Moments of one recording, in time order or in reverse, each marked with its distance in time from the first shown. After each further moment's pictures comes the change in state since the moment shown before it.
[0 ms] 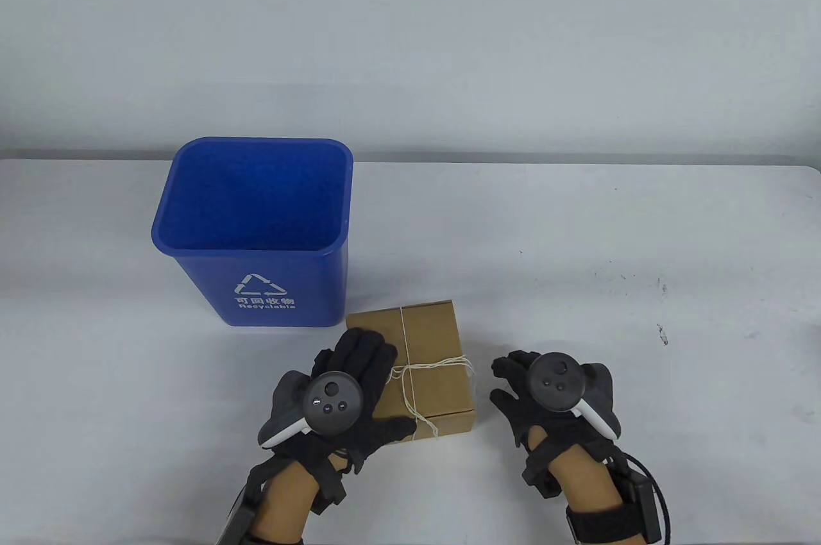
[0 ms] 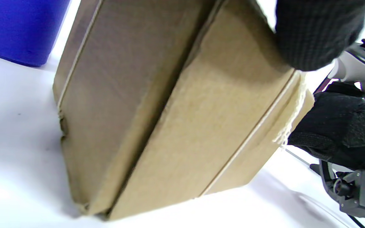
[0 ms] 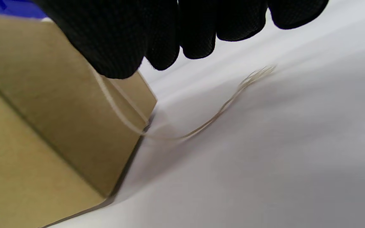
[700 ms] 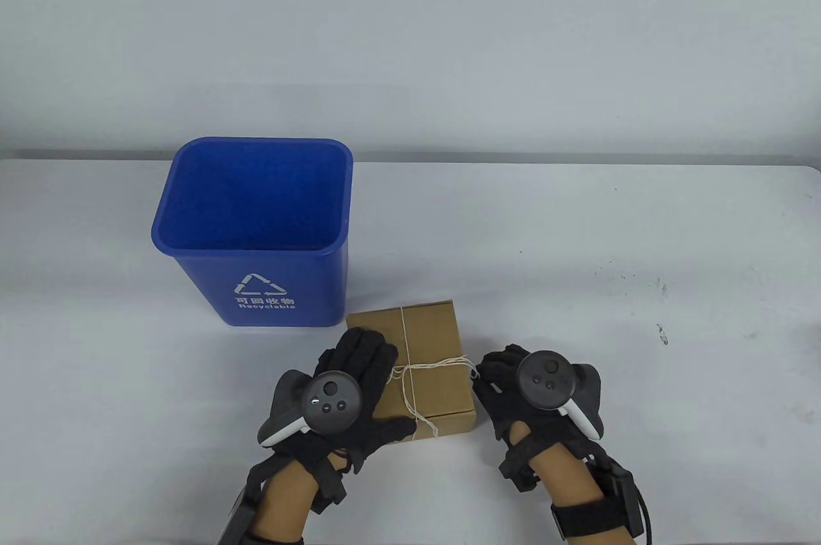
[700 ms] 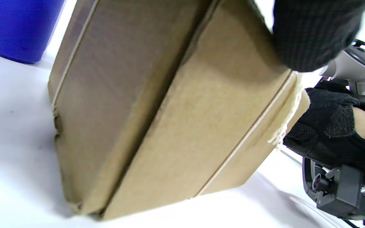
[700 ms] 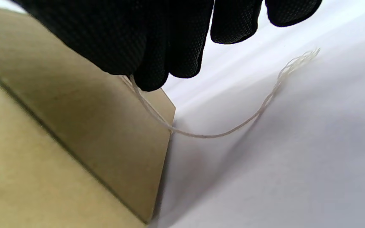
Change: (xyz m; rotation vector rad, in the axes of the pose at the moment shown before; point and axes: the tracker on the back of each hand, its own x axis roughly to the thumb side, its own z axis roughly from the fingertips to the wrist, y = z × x) left_hand 0.000 -0.001 -0.001 -0.001 -0.018 0.016; right_hand 0.005 0.002 -0.003 -0.102 0.008 -0.061
